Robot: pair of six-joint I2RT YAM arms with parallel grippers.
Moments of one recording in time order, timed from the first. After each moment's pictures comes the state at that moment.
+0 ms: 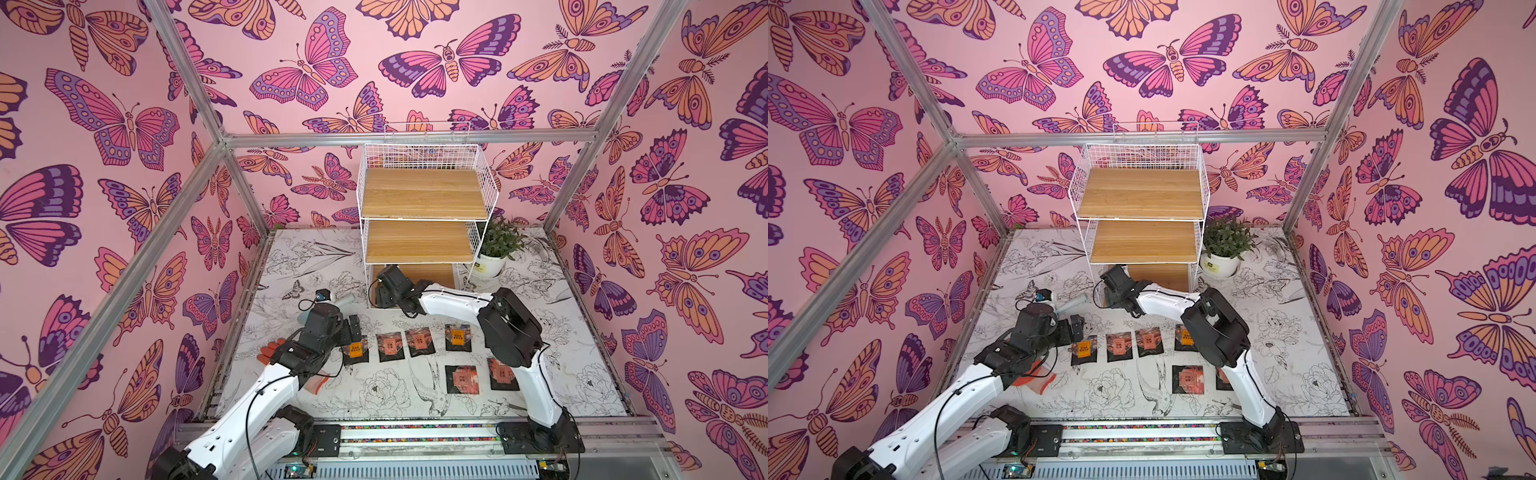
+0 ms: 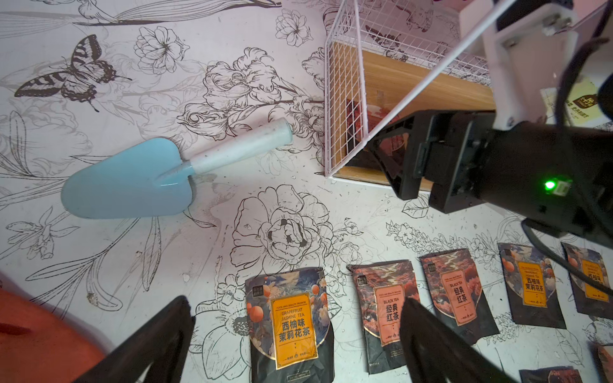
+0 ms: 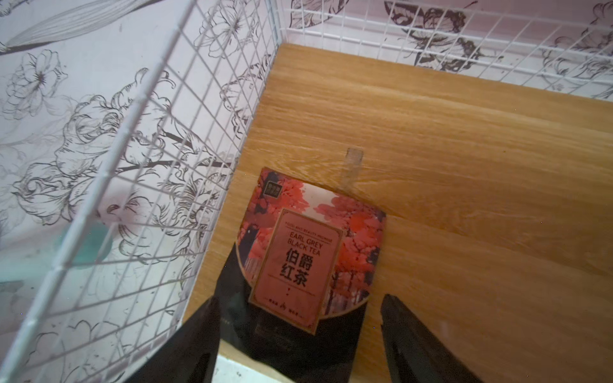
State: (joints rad) left arm -0.43 0.89 0.57 -0.42 -0.14 -0.50; right arm 0.91 2.21 1.62 -0.31 0.28 0.48
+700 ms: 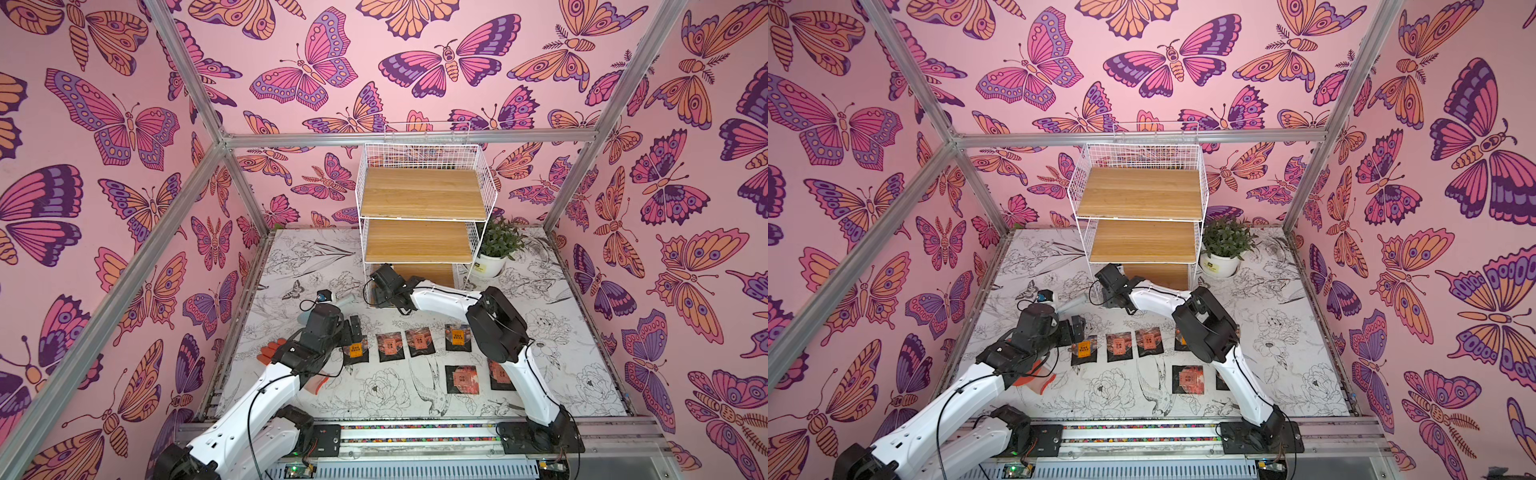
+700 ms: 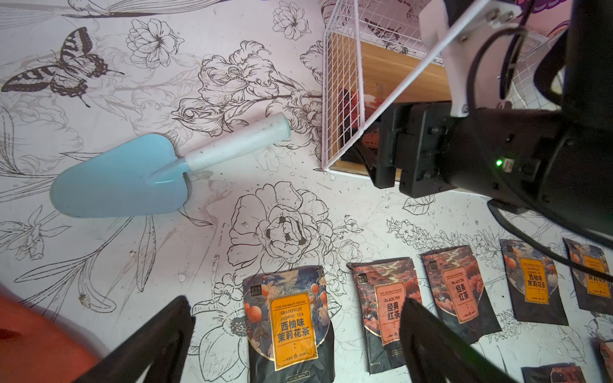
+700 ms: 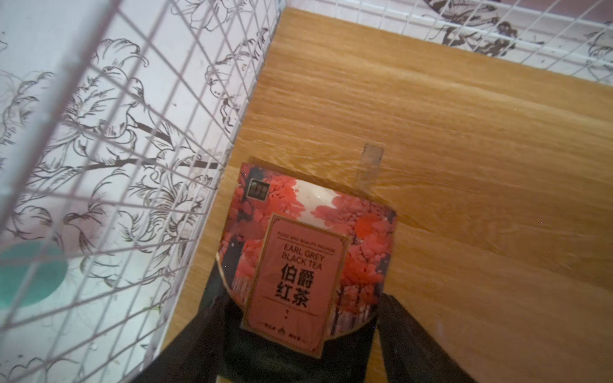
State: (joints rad) left arm -0.43 0.90 0.55 -0.40 -0.13 -0.49; right arm 0.91 2.31 1.77 -0.43 0.30 0.48
